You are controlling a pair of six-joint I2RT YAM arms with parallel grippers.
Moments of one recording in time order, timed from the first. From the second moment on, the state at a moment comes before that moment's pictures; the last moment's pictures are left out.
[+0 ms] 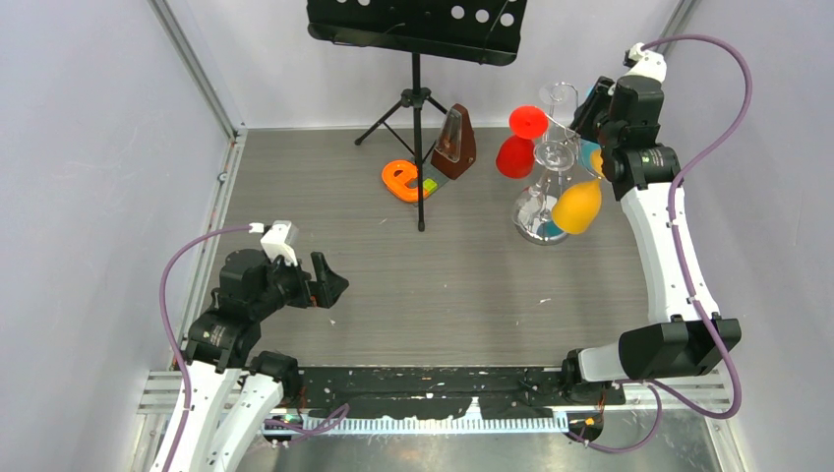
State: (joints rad) left arm -0.25 0.50 0.74 -0.78 0.28 -0.31; right arm 0.05 1.39 1.60 -0.50 0.19 0.29
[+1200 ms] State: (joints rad) left arm -0.25 0.51 0.74 -0.78 0.28 -0.31; right arm 0.06 1.34 1.45 -0.33 0.10 -0.06
